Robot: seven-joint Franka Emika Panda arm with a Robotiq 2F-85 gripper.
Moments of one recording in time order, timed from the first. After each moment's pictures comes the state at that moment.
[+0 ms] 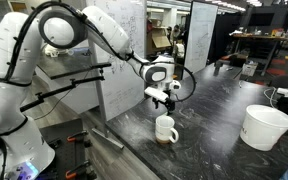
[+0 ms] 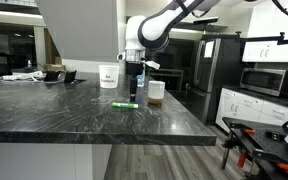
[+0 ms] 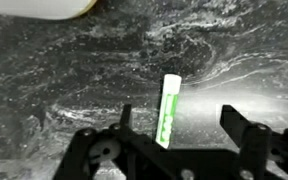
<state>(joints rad) -0.09 0.59 0.05 -1.75 -0.06 2.36 -0.35</state>
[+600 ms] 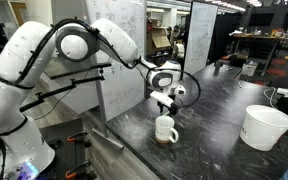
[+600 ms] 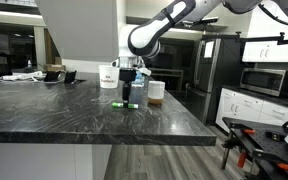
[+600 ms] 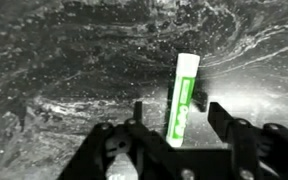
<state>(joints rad) -0.11 0.74 0.07 -1.57 -0.02 2.31 -0.37</state>
